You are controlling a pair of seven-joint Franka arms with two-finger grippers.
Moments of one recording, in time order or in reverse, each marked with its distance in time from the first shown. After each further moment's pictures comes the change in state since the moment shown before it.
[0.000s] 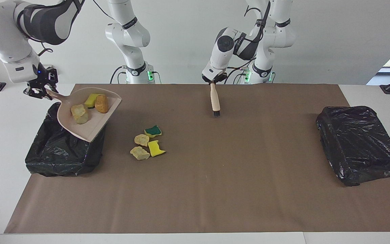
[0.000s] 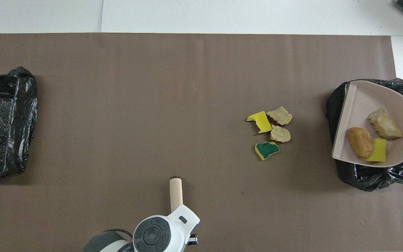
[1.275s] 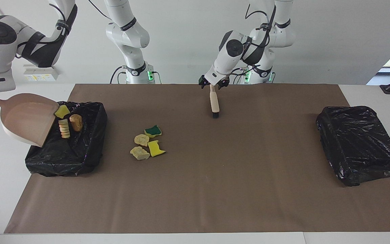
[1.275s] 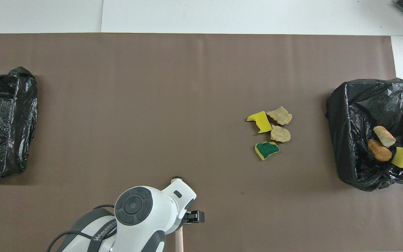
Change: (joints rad) left arm 0.070 0.070 0.105 0.173 0.043 -0.027 0.112; right arm -0.066 0.082 0.002 -0.028 -0.675 0.429 -0.119
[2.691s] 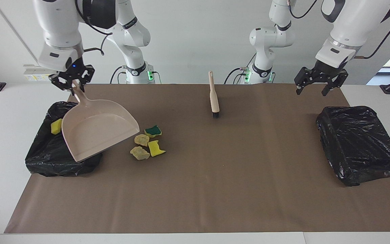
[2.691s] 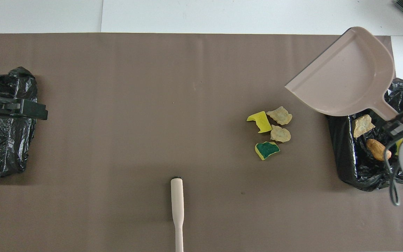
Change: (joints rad) left arm 0.006 0.175 0.639 0.763 0.502 -0.456 0.450; right arm 0.234 -0.075 0.299 0.153 0.617 -0.522 1.197
